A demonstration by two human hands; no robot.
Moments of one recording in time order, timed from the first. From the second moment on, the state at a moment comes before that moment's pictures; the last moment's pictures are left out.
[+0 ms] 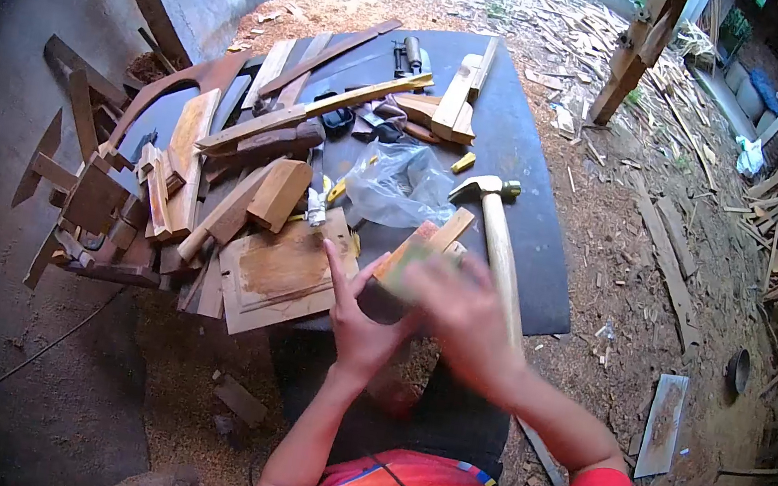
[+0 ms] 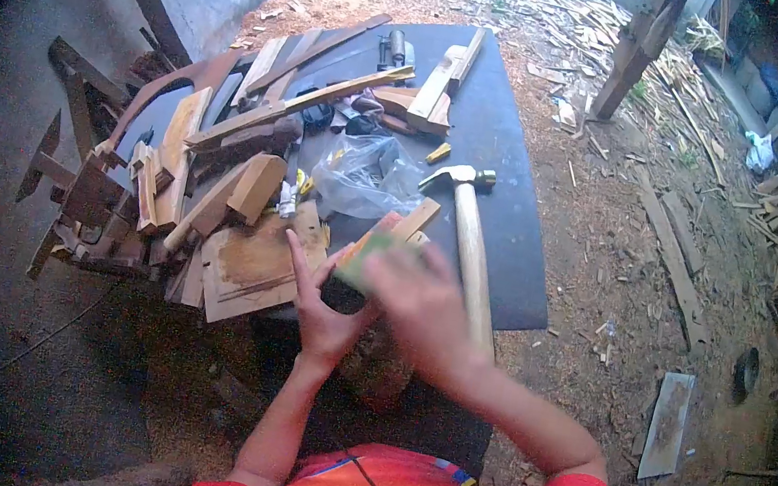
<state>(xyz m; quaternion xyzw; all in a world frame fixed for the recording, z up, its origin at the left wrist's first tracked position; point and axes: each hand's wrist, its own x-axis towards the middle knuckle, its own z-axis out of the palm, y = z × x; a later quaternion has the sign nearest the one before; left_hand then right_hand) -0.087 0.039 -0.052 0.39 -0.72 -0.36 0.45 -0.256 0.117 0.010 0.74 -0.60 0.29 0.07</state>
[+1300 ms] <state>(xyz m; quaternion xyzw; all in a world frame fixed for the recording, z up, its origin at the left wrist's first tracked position) -0.059 0.042 -0.034 0.25 -0.79 -0.22 0.52 -0.303 0.139 0.037 0.61 -0.62 0.48 -0.10</state>
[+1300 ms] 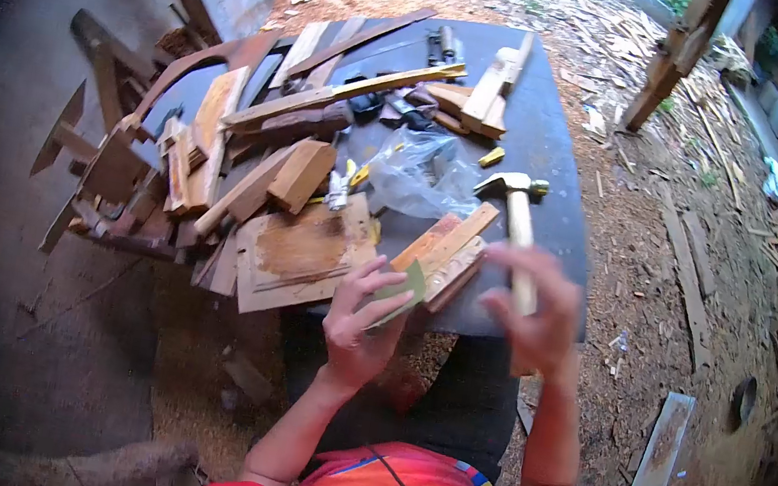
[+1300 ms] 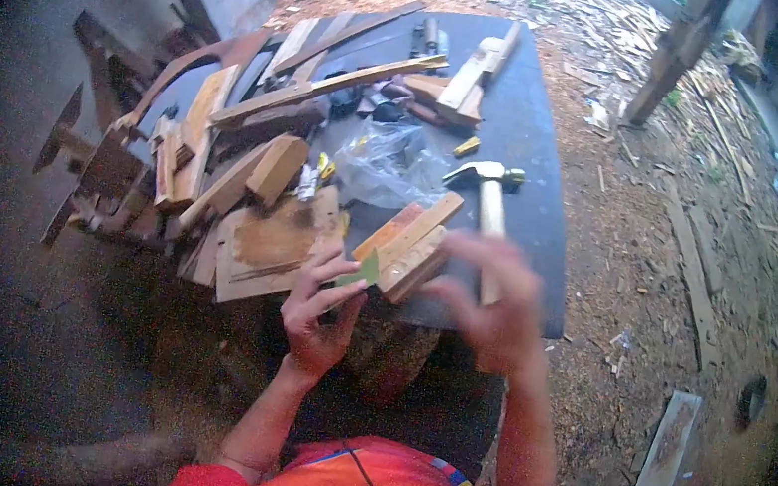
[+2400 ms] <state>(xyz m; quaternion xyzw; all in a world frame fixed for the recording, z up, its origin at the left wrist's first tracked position) -0.063 -0.132 -0.007 0.32 -0.91 0.01 0.25 -0.381 0.174 -0.060 0.30 -0.85 0.42 -0.09</state>
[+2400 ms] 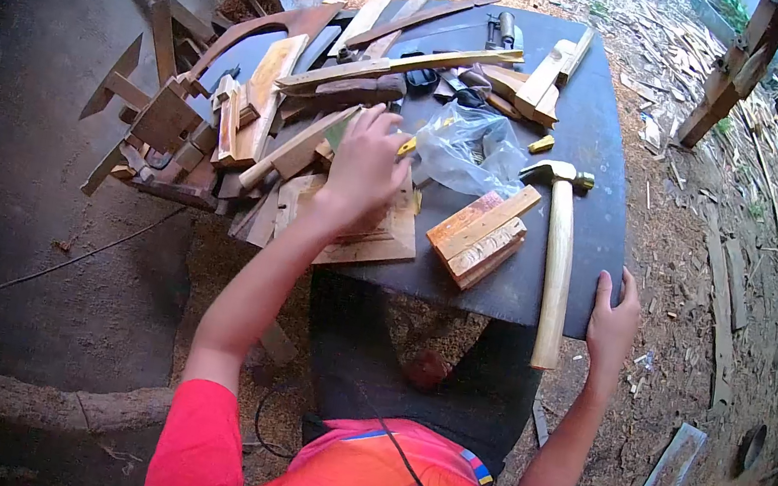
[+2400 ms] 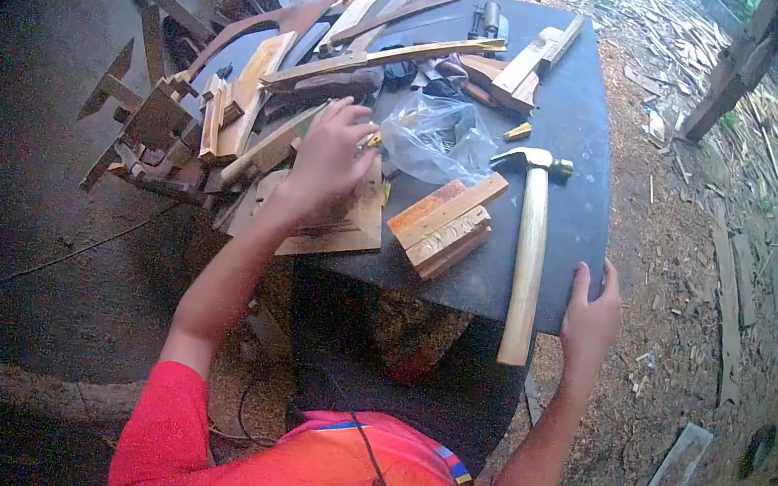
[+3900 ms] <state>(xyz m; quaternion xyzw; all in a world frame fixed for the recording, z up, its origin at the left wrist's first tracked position) -0.063 0.039 -0.009 0.33 -0.80 -0.29 0.40 -0.289 0.046 0.058 0.72 -0.54 0.35 -0.27</state>
